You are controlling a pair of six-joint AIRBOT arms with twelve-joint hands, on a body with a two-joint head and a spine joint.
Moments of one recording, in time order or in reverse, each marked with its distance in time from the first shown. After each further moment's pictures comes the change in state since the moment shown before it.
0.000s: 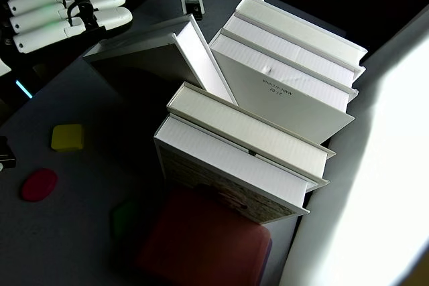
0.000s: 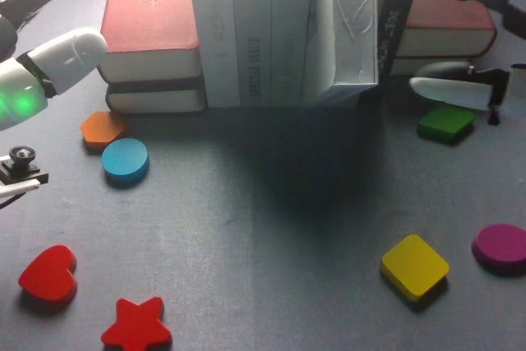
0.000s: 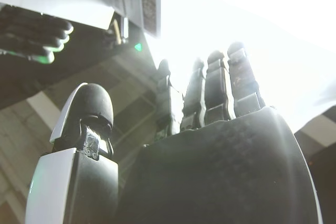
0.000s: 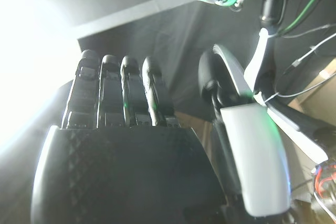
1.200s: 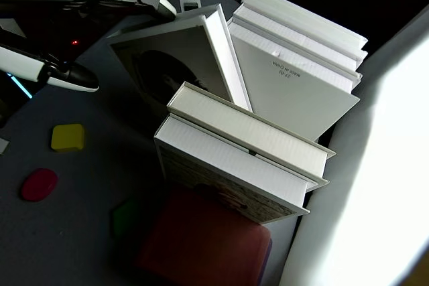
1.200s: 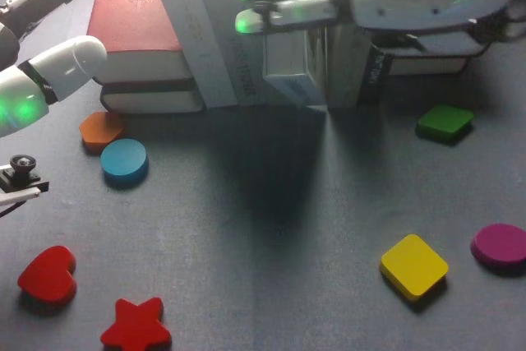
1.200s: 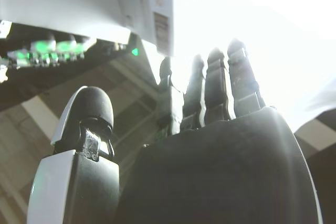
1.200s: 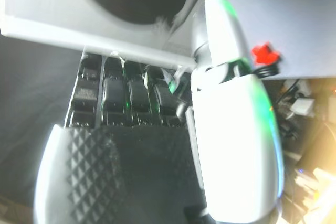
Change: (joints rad) left arm 0.014 -0.013 0.008 -0.011 0.012 -0.007; right arm 0.579 -0.180 0.010 -1.558 -0.544 0.784
